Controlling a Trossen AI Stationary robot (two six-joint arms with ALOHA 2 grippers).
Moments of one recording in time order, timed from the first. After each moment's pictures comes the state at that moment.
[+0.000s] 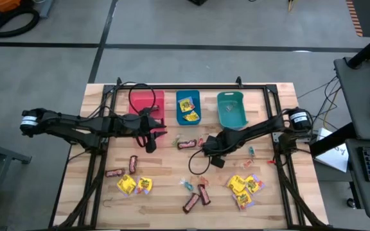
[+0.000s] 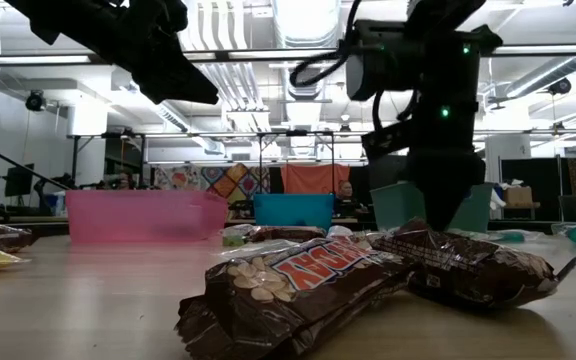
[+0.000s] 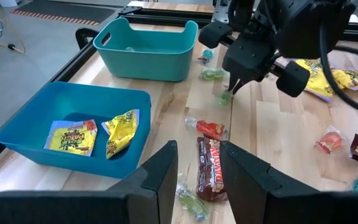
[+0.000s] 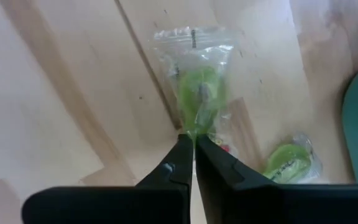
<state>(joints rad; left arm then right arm) 0.01 1.04 0.63 -0.04 -0.20 -0.09 0.12 1.82 1.10 -0.81 0.20 0.52</state>
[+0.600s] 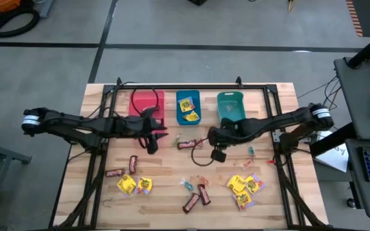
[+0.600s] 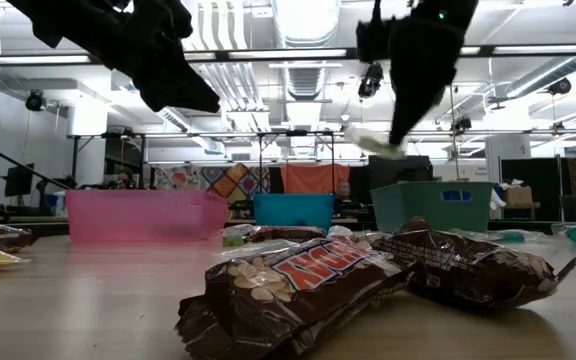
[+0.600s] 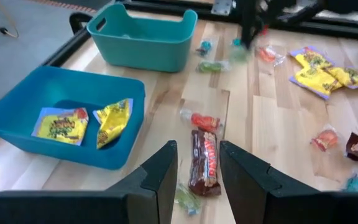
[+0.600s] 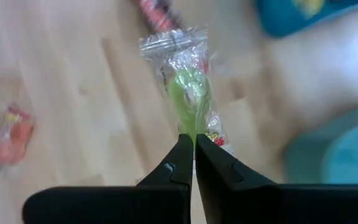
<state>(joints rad) -0.01 1.08 0.63 -0.03 -0.20 -0.14 0.09 1.55 1.18 -0.81 0.21 0.37</state>
